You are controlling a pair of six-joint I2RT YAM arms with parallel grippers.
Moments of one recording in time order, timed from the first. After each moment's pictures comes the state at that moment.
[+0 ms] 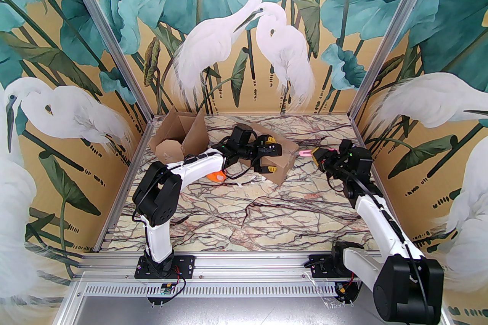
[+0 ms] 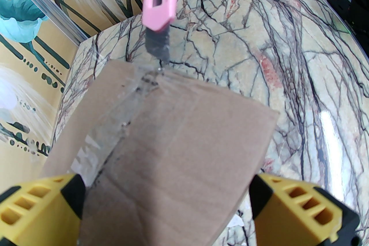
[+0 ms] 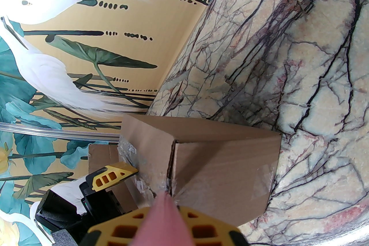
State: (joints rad) left arm -0.66 1.91 1.40 -0.07 0.58 0.87; right arm -0.10 1.06 0.62 0.03 -0.63 1.07
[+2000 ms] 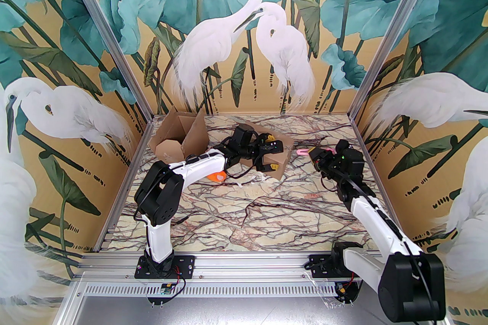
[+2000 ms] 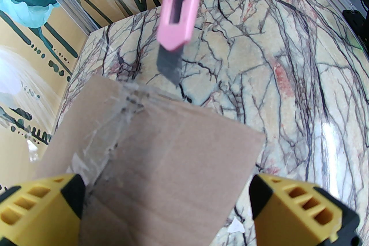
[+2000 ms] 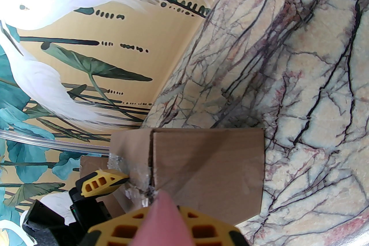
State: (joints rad) left arm -0.67 1.92 1.41 -0.03 0.52 0.77; right arm -0.01 1.10 0.58 0.15 -0.47 1.10
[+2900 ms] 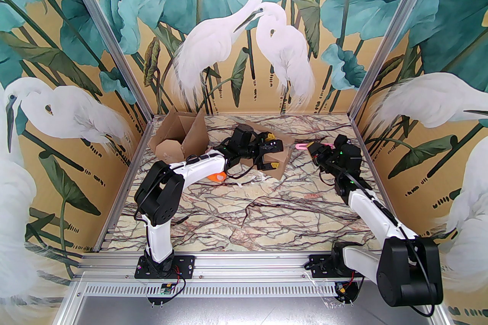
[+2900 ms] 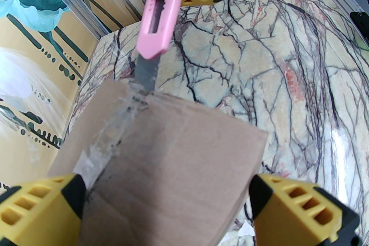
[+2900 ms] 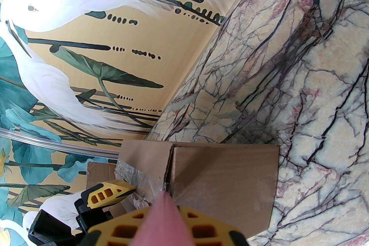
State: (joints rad) left arm -0.67 1.92 1.38 0.05 0.50 0.77; right arm 0.00 1.18 0.62 0.26 -0.48 1.11
